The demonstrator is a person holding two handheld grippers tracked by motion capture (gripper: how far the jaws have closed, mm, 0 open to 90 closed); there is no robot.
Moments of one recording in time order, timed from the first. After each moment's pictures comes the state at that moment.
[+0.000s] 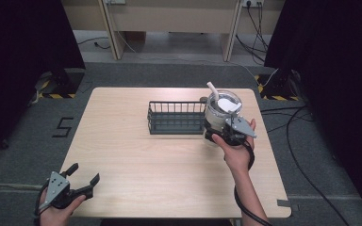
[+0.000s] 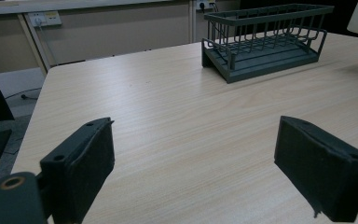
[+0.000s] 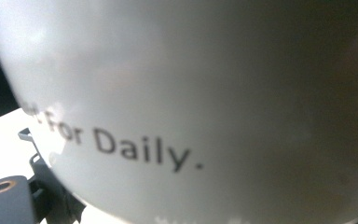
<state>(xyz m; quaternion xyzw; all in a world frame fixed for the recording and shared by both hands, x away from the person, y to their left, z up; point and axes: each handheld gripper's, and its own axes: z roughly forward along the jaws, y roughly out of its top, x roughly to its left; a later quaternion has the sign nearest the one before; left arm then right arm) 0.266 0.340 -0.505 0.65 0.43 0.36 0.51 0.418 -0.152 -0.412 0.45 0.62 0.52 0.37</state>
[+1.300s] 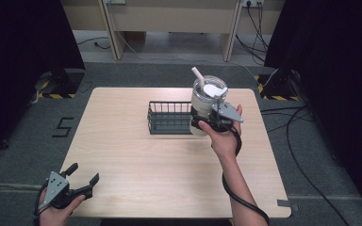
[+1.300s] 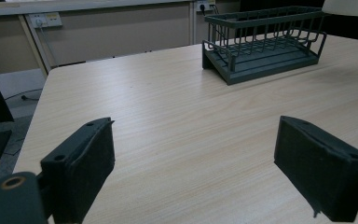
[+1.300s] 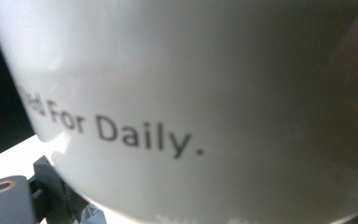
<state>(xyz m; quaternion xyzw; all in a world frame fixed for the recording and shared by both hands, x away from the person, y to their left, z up) 0.266 0.341 -0.504 0.65 0.43 0.36 0.51 0.441 -0.112 -0.382 0.43 0.62 0.55 0.35</state>
